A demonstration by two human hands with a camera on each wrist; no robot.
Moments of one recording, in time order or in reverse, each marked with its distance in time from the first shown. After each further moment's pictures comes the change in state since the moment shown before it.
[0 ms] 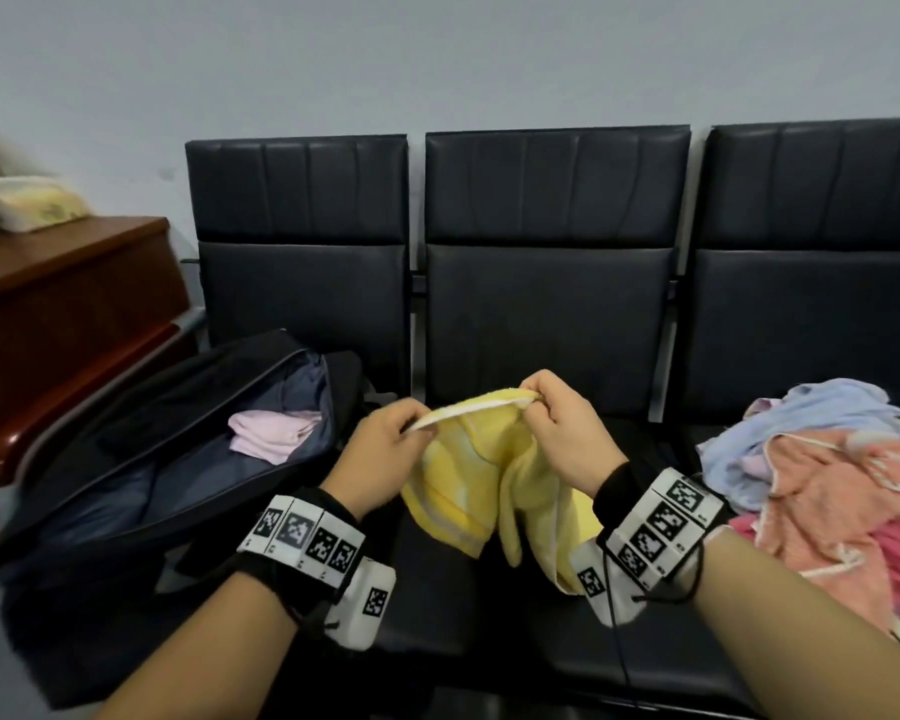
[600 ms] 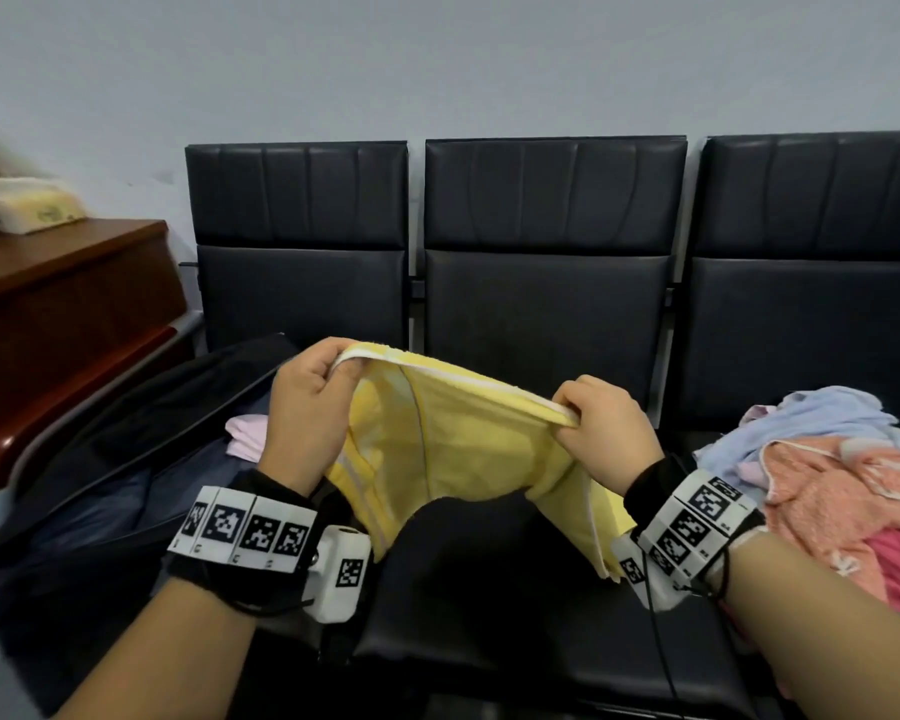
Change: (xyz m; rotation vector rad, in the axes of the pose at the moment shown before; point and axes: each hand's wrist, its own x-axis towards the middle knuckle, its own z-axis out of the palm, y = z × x) left_hand 0.000 0.033 -0.060 -0.178 0.440 0.147; right_hand -0.002 0.000 -0.035 -0.591 0.029 0.004
